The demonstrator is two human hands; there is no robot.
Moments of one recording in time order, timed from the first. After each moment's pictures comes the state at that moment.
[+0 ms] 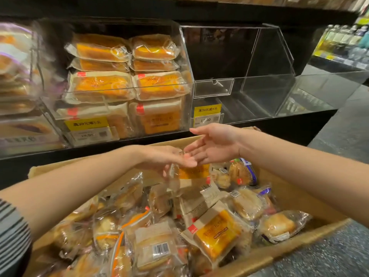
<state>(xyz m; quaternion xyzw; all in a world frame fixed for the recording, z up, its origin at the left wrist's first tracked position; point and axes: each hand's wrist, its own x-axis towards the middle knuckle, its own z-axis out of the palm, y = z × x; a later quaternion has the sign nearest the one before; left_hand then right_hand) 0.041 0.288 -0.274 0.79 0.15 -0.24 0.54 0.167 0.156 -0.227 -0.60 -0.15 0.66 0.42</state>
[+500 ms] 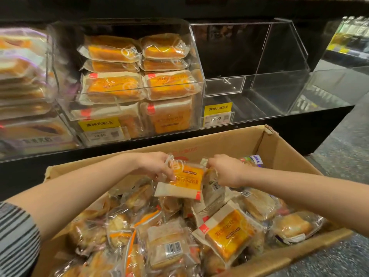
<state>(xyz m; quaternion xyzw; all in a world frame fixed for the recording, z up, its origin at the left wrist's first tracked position) 0.018 0.320 -0.301 0.81 0.26 -0.22 0.48 0.170 0.145 -0.314 -0.81 -0.56 0.16 -0.05</state>
